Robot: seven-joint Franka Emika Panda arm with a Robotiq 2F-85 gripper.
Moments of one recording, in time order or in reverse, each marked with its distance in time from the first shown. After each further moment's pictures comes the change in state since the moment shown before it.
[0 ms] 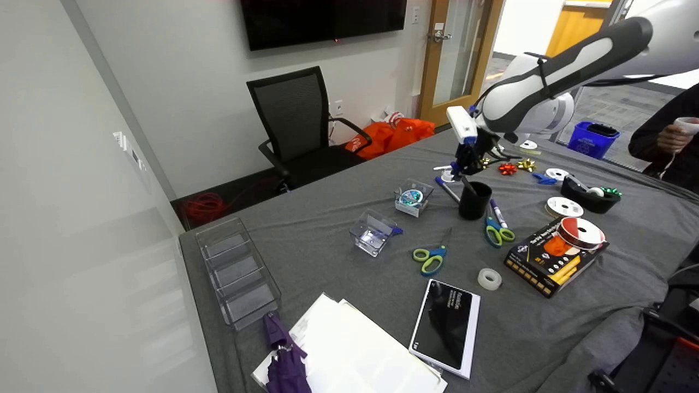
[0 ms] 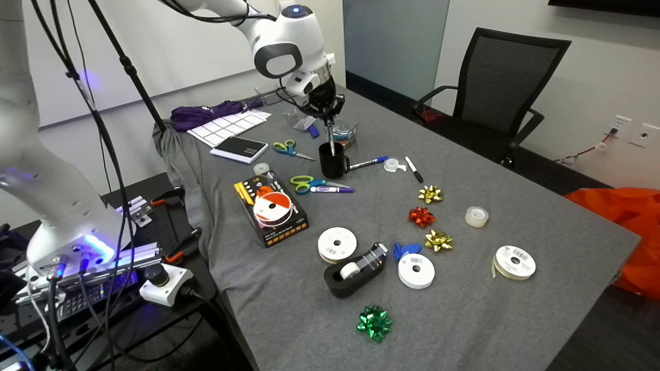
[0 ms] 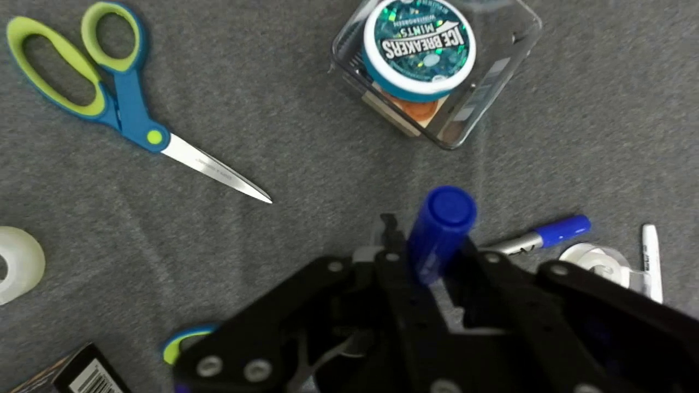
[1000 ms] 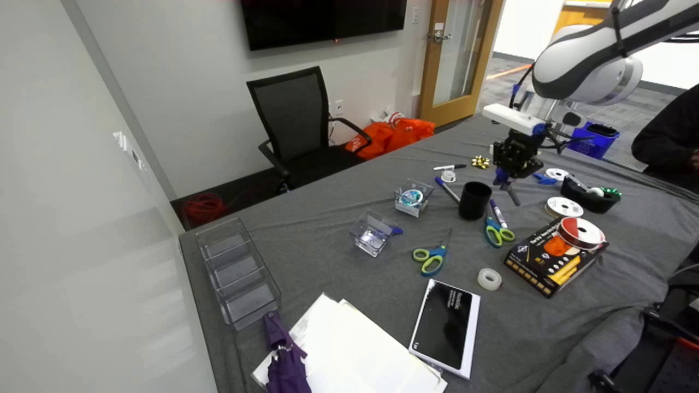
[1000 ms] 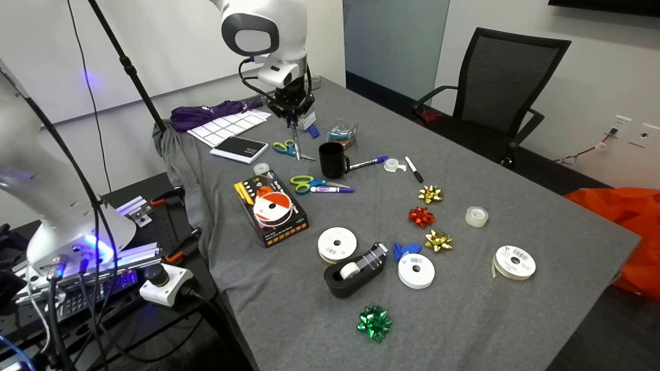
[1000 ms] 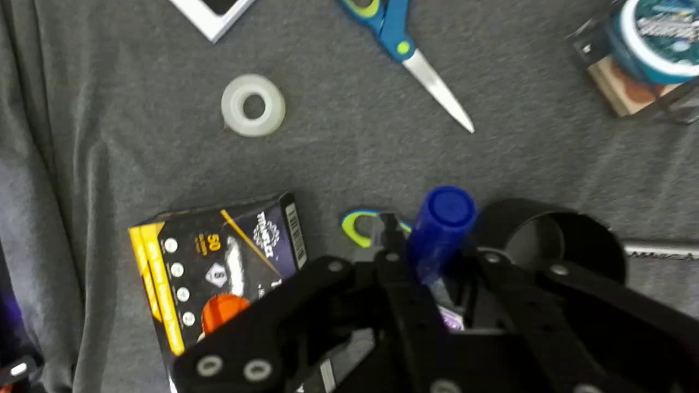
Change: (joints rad) arm -0.064 -0.269 -0.016 -0.207 -0.025 -0.371 -0.324
